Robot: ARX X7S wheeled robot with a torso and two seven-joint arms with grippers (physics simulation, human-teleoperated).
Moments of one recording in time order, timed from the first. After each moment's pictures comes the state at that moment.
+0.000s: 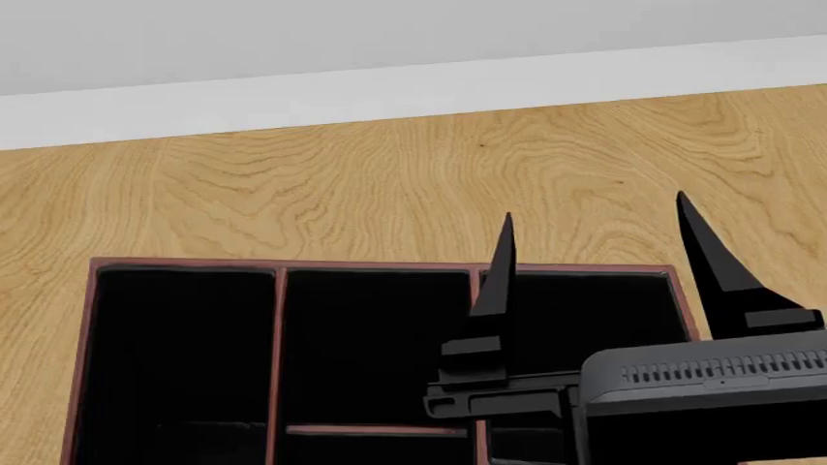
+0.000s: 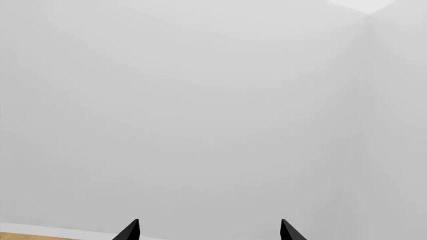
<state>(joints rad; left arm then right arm) -0.90 -0.31 -0.07 0.37 -0.14 -0.97 -0.35 0.30 0.27 -0.11 -0.90 0.10 0.77 0.15</state>
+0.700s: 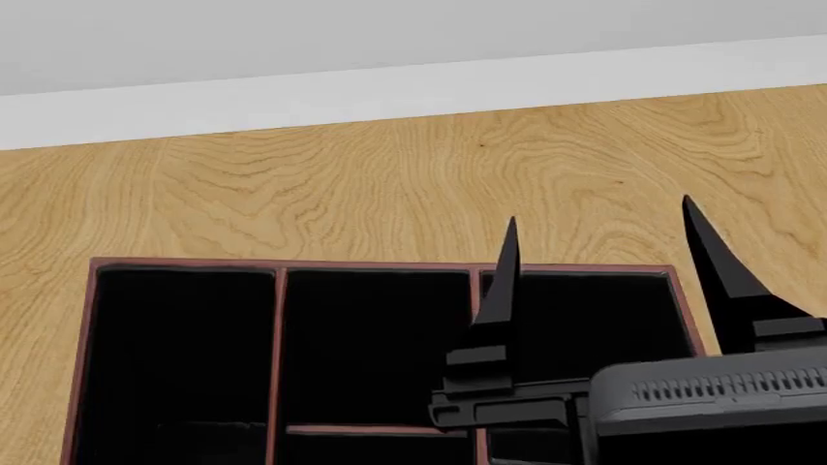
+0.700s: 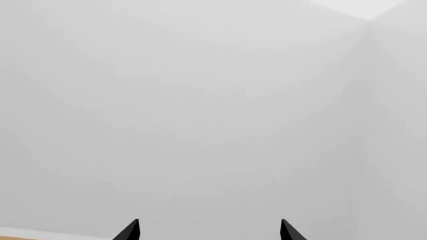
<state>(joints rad) -1.73 -0.44 0.01 -1.07 0.03 -0.56 -0.44 0.27 0.29 -0.10 -0.89 0.12 0.70 0.16</state>
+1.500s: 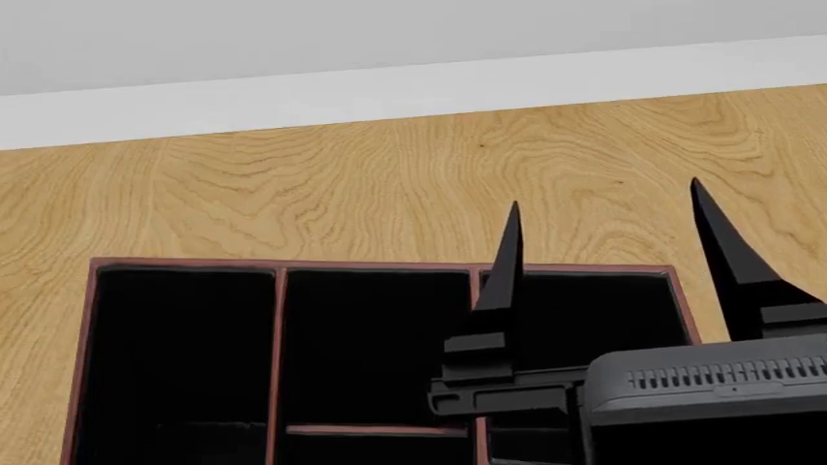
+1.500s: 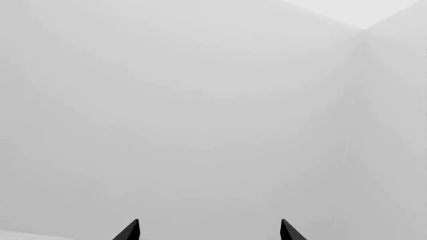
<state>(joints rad) -1.67 -0.52 -0.05 -1.30 -0.02 -0.79 -0.48 0.32 0.31 -0.12 -0.93 0.12 0.78 0.19</state>
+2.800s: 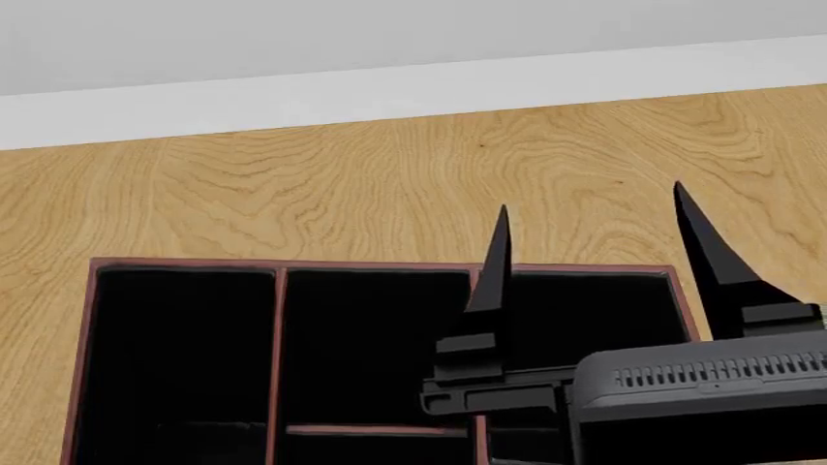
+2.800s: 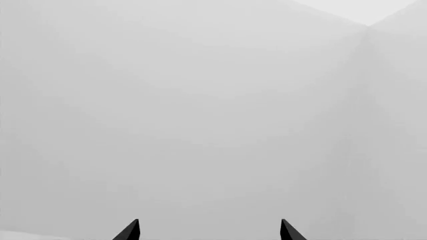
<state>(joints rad) -1.35 -0.57 -0.39 -1.31 0.00 -0.81 -0.56 0.31 0.32 -0.15 -0.87 0.14 0.70 0.21</state>
